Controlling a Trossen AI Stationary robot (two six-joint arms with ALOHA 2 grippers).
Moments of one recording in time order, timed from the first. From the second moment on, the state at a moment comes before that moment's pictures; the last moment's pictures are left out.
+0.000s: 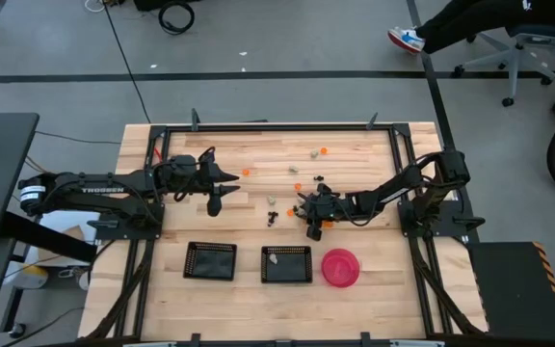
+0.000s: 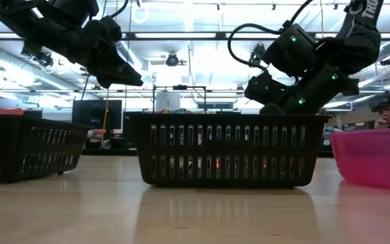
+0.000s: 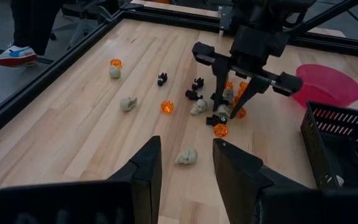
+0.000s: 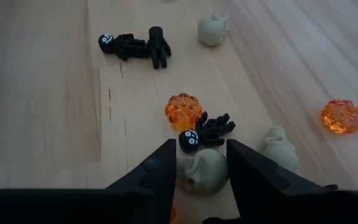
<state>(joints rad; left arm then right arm) 0.24 0.92 0.44 0.11 0.06 -0.05 0.04 1.74 0.56 0.43 0.27 0.18</state>
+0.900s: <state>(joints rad) 0.24 0.92 0.44 0.10 0.06 -0.05 0.06 1.60 0.55 0.29 0.32 0.21</state>
